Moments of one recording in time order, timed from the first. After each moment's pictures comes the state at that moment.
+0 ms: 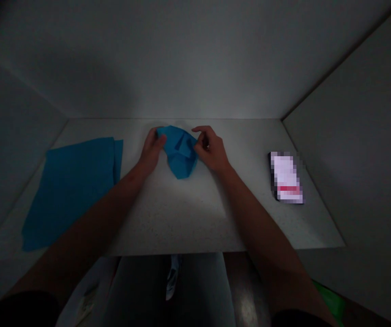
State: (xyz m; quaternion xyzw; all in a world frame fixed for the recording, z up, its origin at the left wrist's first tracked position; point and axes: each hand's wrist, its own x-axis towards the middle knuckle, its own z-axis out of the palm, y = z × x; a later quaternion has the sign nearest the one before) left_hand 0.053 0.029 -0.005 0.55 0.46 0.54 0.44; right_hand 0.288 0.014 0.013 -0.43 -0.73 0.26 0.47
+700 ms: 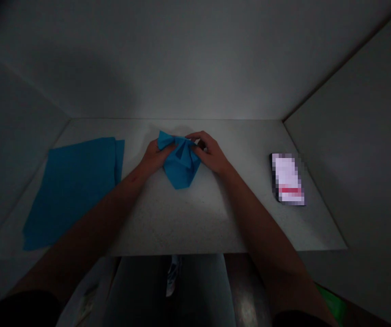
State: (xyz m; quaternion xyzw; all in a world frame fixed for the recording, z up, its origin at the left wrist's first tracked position) left_hand 0.051 0.021 -0.003 0.62 0.43 0.48 0.45; right_hand 0.291 0.028 -0.004 -0.34 -0.78 0.27 0.44
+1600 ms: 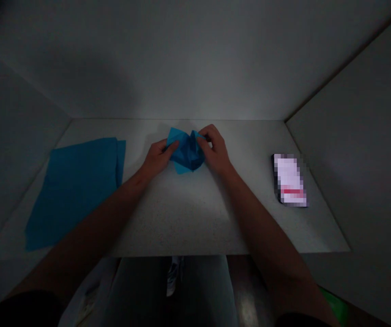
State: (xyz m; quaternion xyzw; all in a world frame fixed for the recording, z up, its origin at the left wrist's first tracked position) left_hand 0.054 0.014 0.003 0.67 0.42 0.47 0.38; right_hand 0.281 0.021 0.015 -0.39 -0.71 0.23 0.54
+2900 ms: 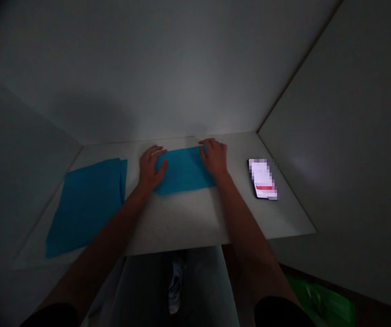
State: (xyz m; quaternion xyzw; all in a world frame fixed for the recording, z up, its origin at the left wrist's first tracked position) left_hand 0.043 -0.002 0.009 0.77 0.50 0.39 0.07; right_hand 0.326 0.016 0.013 -0.59 -0.73 -0.01 0.35
